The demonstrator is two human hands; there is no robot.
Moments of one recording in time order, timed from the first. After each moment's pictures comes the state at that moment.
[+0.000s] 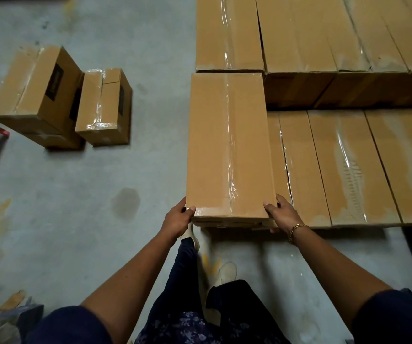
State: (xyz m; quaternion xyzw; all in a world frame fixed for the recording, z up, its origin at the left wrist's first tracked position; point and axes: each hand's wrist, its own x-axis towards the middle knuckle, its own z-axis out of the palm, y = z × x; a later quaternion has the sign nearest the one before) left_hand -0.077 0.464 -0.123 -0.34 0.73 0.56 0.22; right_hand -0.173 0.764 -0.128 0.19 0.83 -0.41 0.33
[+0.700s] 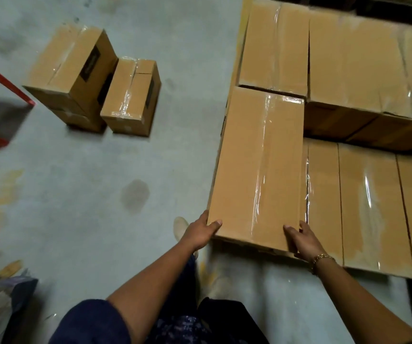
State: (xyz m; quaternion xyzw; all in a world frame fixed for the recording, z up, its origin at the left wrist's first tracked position) left_hand -0.090 0.453 -0.125 -0.31 0.73 0.54 0.29; right_hand -0.200 0.748 -0.111 0.18 0.85 -0.34 0.35
